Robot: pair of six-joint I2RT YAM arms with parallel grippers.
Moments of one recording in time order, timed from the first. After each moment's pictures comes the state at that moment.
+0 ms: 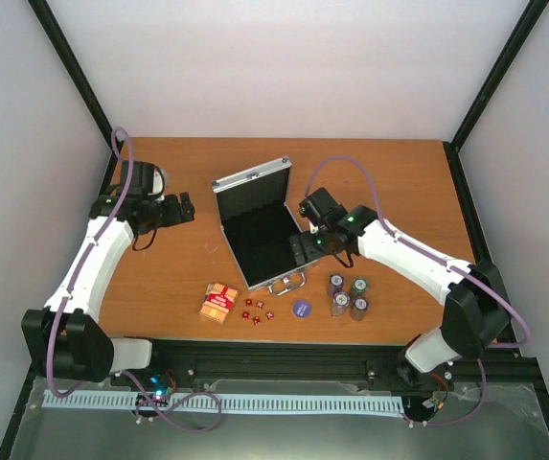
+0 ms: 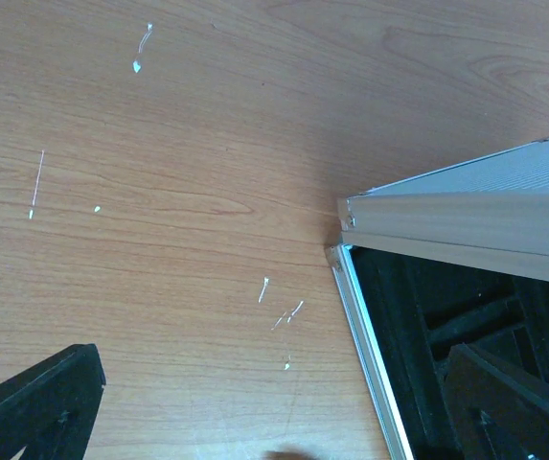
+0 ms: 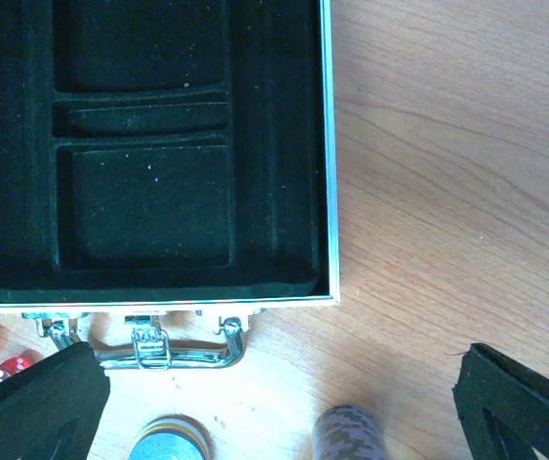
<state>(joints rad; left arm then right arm) -0.08 1.29 1.17 -0.84 0.12 -0.34 0.72 1.51 1.19 -0.80 0.07 0.30</state>
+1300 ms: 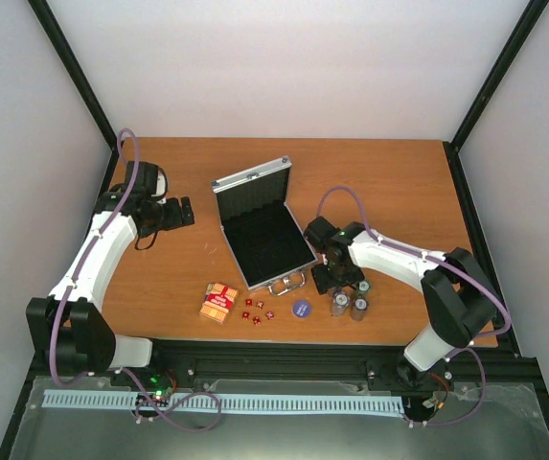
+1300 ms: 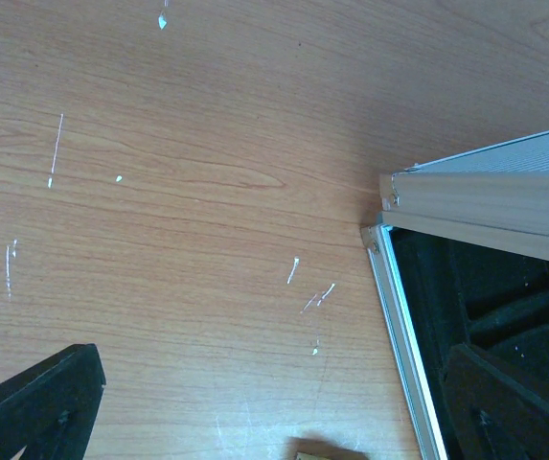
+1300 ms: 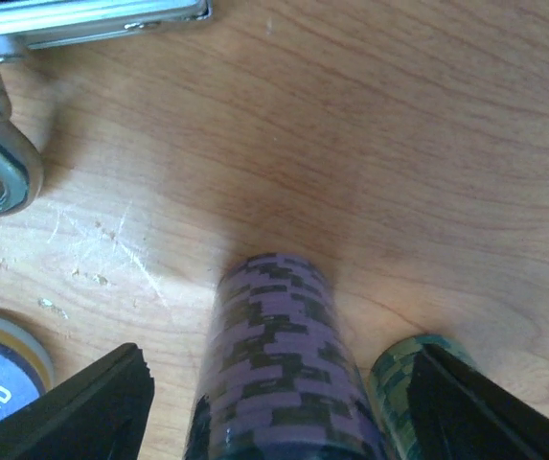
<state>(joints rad) -0.08 1.34 1.17 -0.88 0.08 -0.34 0.70 1.59 1.00 -0.92 0.07 0.37</state>
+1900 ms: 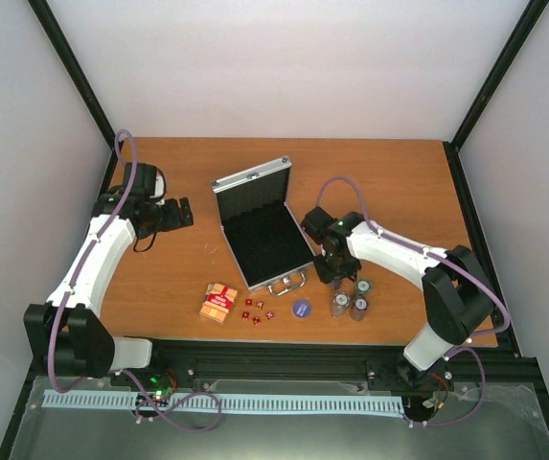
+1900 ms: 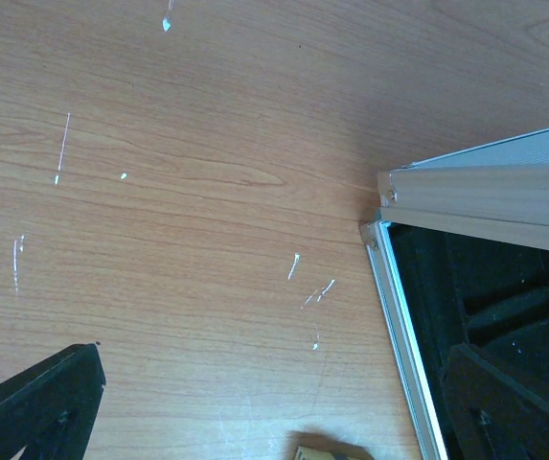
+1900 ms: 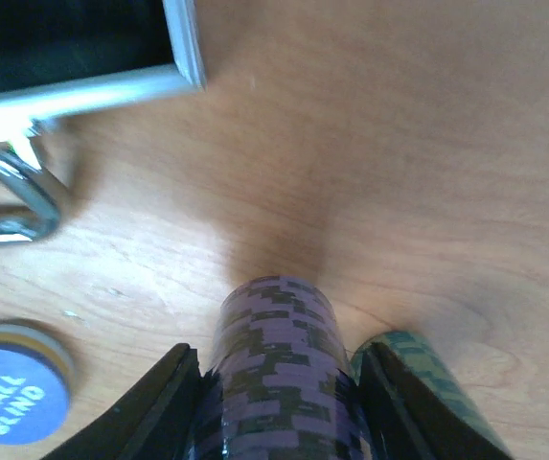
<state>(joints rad) -0.08 1.31 1.16 -0.89 0.08 -0.34 0.69 1.61 1.06 -0.97 0.09 0.38</state>
